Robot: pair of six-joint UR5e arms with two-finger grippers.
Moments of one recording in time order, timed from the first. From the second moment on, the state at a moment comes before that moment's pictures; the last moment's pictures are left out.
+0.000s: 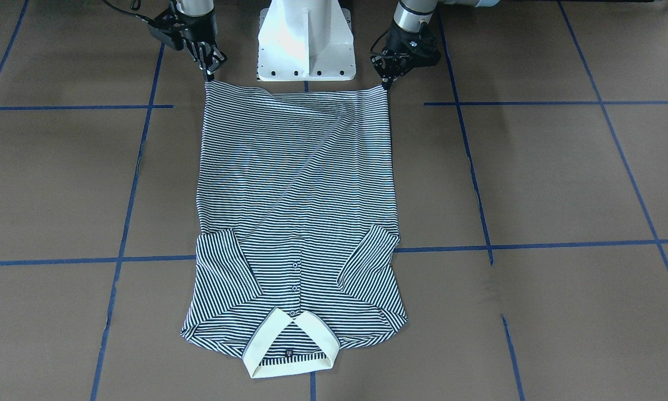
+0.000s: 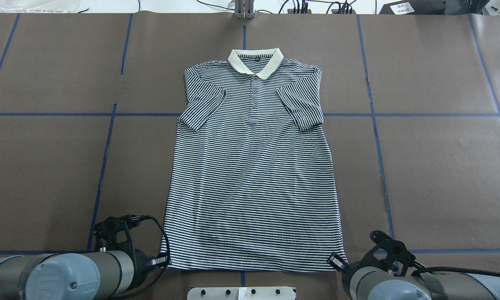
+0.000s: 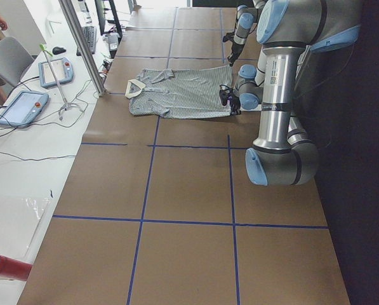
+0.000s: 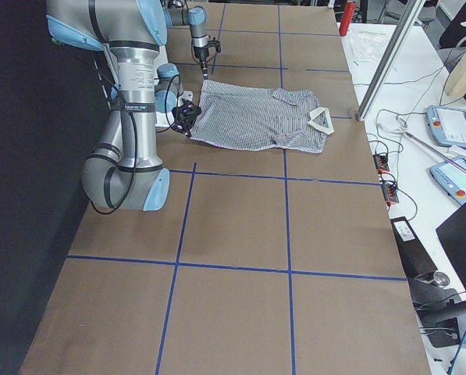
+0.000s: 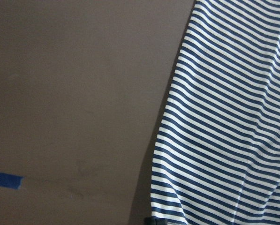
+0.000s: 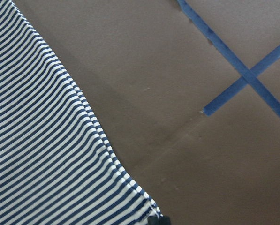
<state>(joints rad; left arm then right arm) -0.08 -1.69 -2.16 -1.81 -1.54 -1.78 -0.02 -1.50 2.27 -1.65 1.41 2.29</state>
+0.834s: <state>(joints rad) -0.15 -1.74 -2.29 -1.75 -1.55 -1.81 0.06 -1.53 2.36 -1.69 1.45 2.26</state>
